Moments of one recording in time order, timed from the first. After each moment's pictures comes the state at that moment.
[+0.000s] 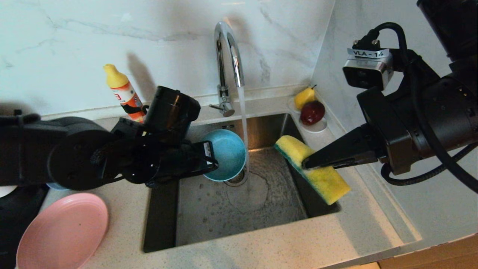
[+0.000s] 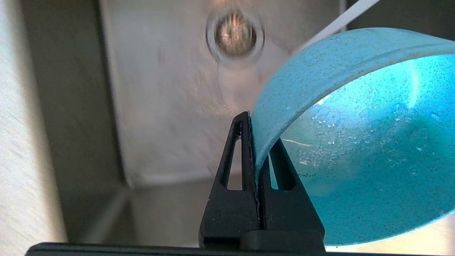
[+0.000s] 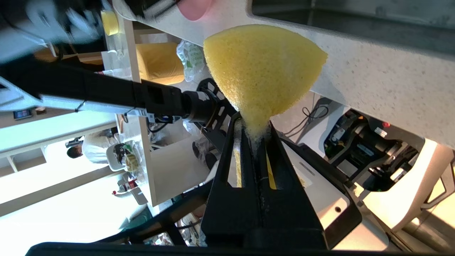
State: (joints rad) left arm -0.61 1.77 -1.27 0.14 0.35 -0.55; right arm 0.68 1.60 -1.80 0.84 0.47 0.59
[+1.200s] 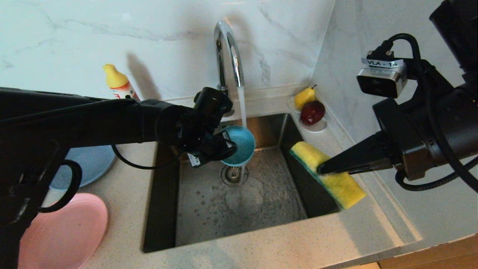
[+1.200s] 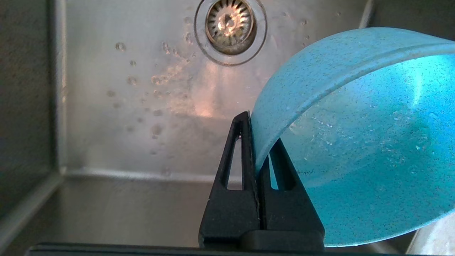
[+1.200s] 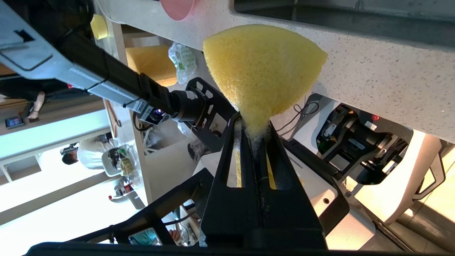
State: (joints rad) left arm -0.55 2.12 -1.75 0.40 0.29 -0.80; right arm 0.63 1.56 -1.72 0.84 0.48 0.56
